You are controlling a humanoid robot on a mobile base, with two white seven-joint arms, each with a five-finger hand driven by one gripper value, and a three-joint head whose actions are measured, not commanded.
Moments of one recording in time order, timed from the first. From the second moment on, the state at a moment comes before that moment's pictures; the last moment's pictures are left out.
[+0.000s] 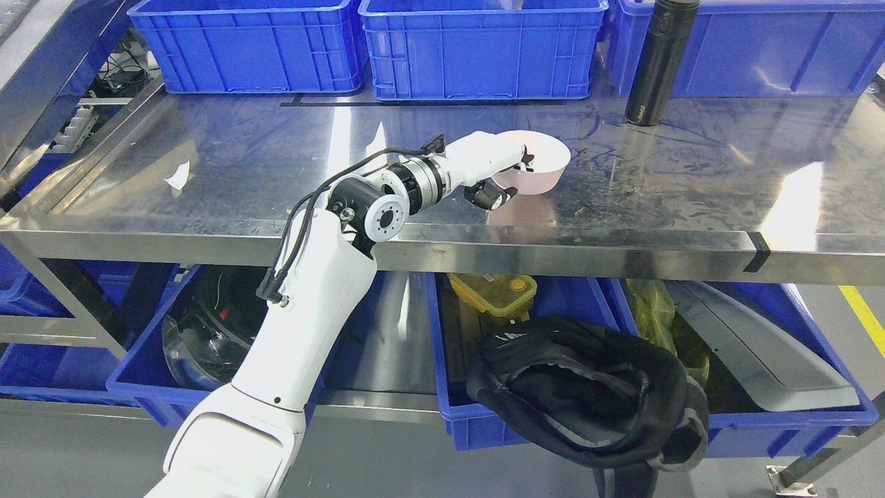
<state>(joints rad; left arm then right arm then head) -0.73 0.00 -0.35 -1.26 -0.91 -0.28 -0.65 0.00 0.00 0.20 0.00 0.13 -0.08 -0.05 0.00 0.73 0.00</state>
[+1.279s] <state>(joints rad) -0.37 0.00 0.01 -1.47 -0.60 -0.78 -0.66 0.00 0.00 0.20 0.00 0.13 -0.08 -0.05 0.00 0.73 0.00</state>
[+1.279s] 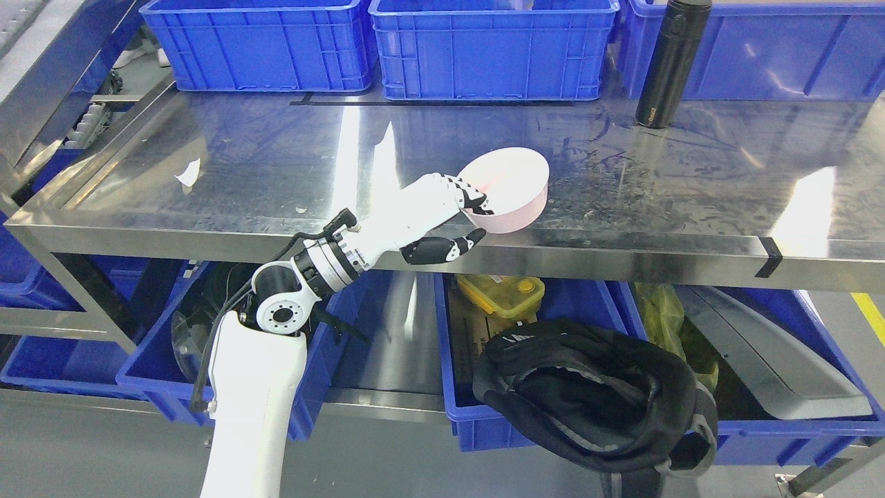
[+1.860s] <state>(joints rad) -0.32 0.00 0.01 -1.49 -0.58 -0.78 -0.66 0.00 0.00 0.20 0.00 0.13 -0.08 -0.05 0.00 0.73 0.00</state>
